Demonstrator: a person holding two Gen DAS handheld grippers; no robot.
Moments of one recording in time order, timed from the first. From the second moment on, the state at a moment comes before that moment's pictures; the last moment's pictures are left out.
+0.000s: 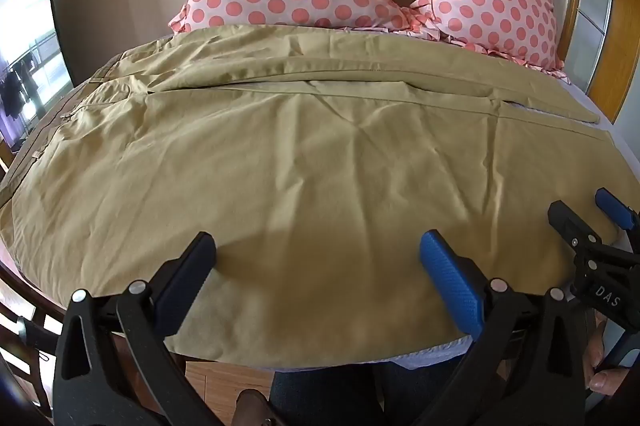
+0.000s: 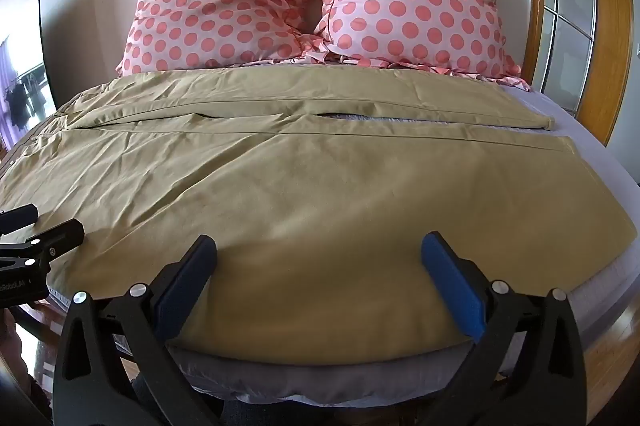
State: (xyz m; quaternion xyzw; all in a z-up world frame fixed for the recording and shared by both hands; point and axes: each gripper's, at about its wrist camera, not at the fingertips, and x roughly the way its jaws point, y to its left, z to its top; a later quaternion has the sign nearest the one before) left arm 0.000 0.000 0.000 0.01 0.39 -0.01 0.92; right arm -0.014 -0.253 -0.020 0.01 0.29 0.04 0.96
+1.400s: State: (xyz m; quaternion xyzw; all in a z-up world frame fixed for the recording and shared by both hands) left arm 0.000 0.000 0.000 0.01 0.39 -0.01 0.92; right arm -0.014 -0.253 -0.021 0.01 0.28 0.04 0.96
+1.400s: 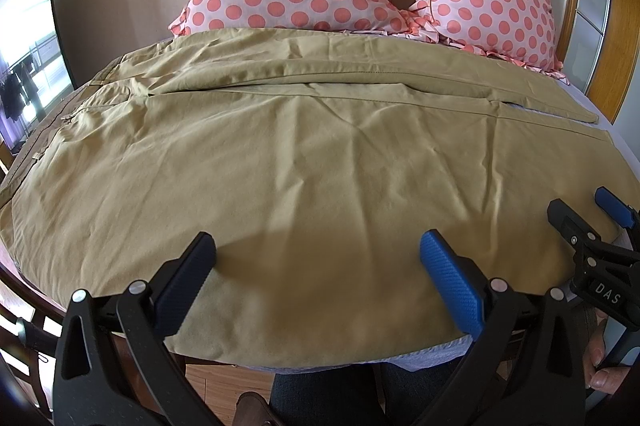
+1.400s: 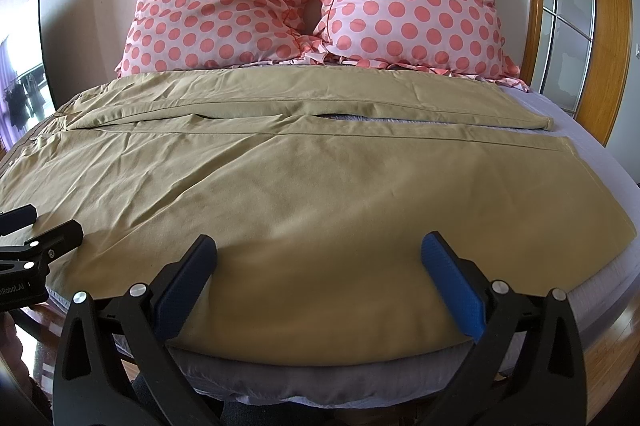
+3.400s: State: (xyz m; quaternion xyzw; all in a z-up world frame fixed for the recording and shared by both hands) left arm 0.005 0.017 0.034 0.01 0.36 -0.02 0.93; right arm 0.037 -0.309 0.061 -0.02 0.25 -0.06 0.97
